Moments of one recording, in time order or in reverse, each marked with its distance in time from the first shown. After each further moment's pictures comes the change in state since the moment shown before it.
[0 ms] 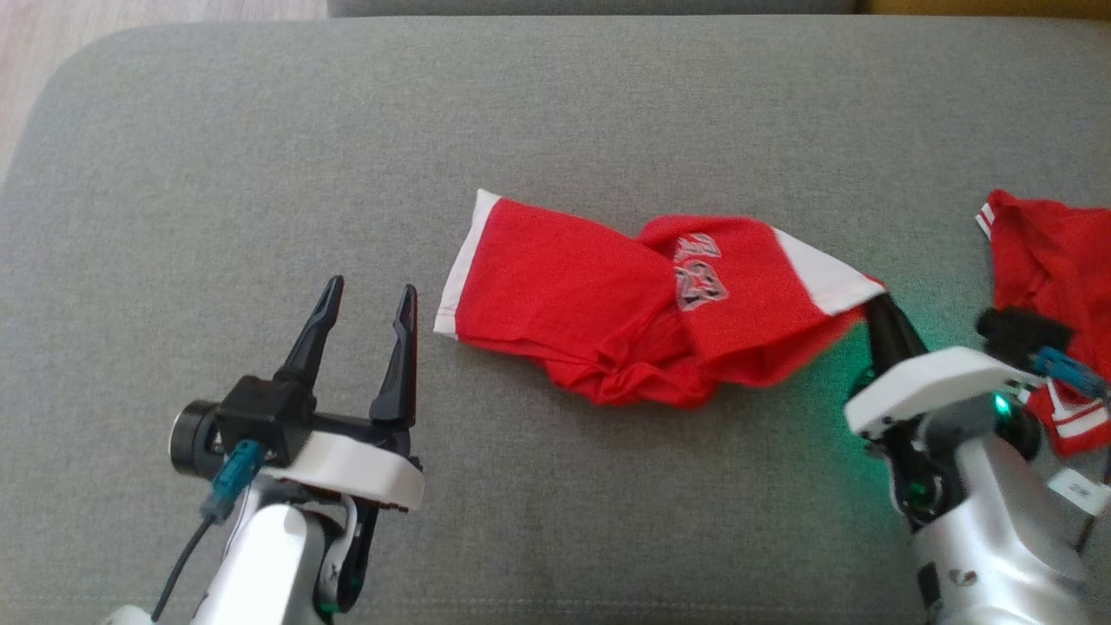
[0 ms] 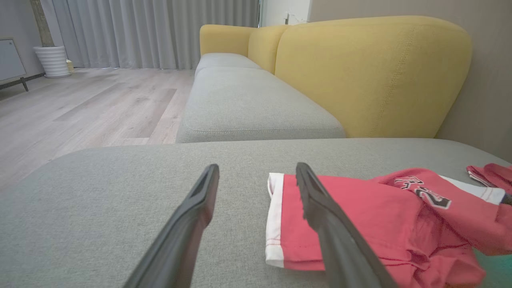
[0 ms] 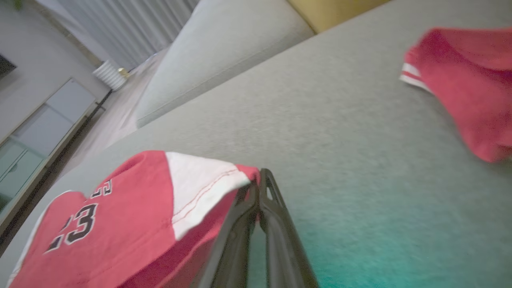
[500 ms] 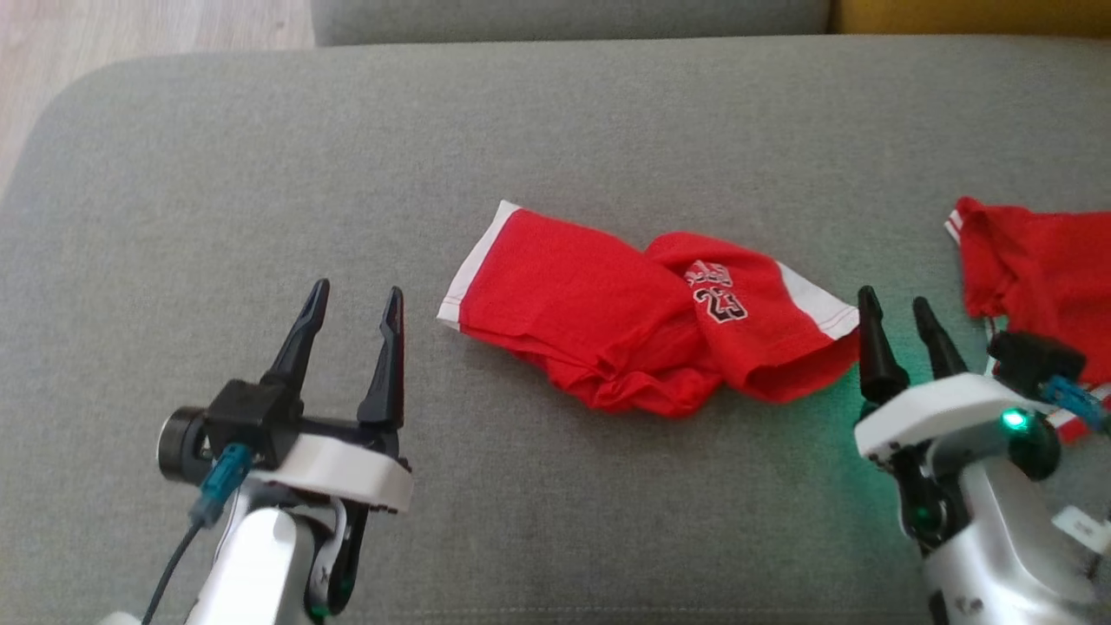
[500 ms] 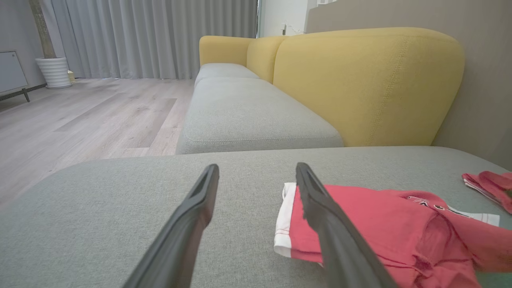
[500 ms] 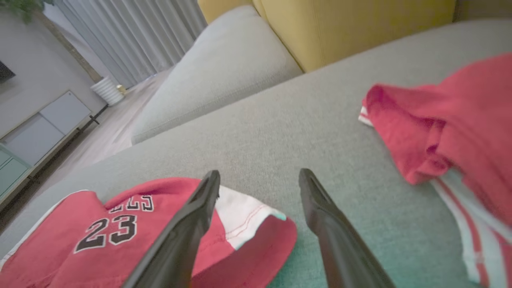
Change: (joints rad) left arm 0.008 -0.003 0.028 0.002 0.011 -0.009 0.000; right arm 0.042 -0.022 0.000 0.004 -0.037 0.000 -0.103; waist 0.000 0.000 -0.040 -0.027
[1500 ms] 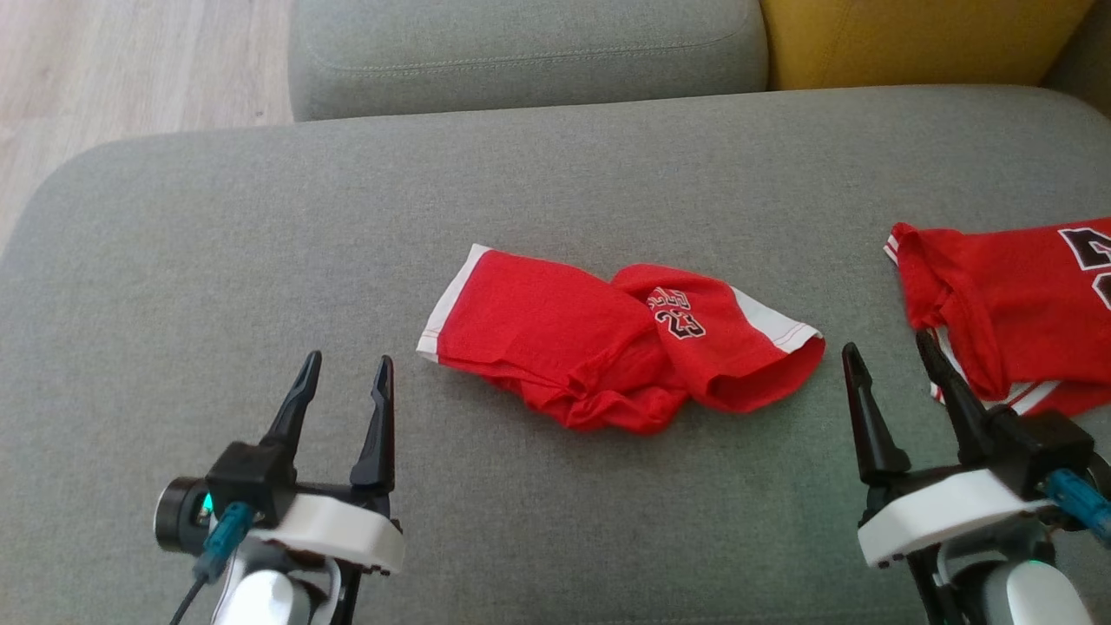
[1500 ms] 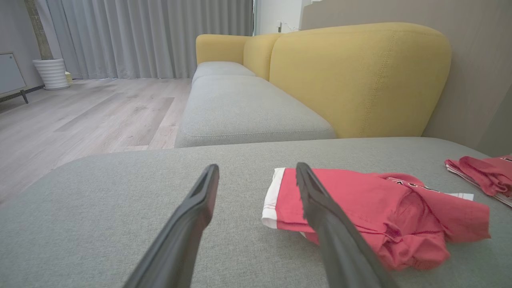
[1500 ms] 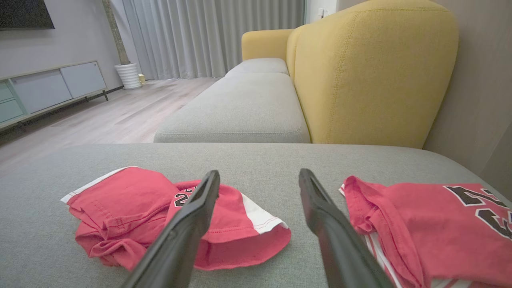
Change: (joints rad) left arm 0.121 0.007 0.014 -0.004 0.007 0.019 0.000; right arm 0.385 0.019 0.012 -0.666 -0.332 0.000 0.156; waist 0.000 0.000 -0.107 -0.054
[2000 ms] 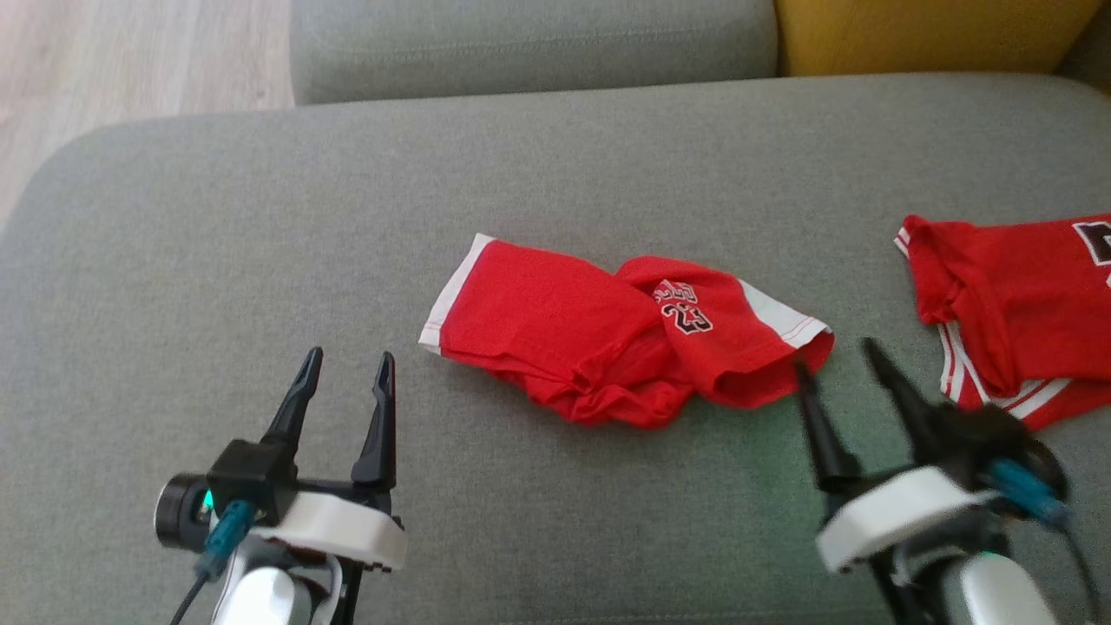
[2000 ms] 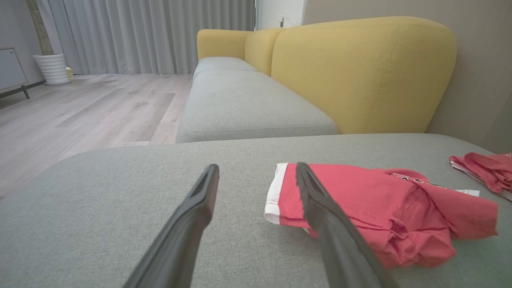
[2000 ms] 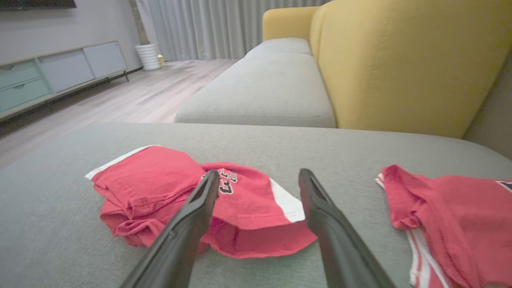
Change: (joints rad) left arm -0.002 0.005 -0.009 -0.006 -0.001 0.008 0.000; right arm -0.013 0.000 0.059 0.019 -0.005 0.000 0.019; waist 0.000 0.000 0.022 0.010
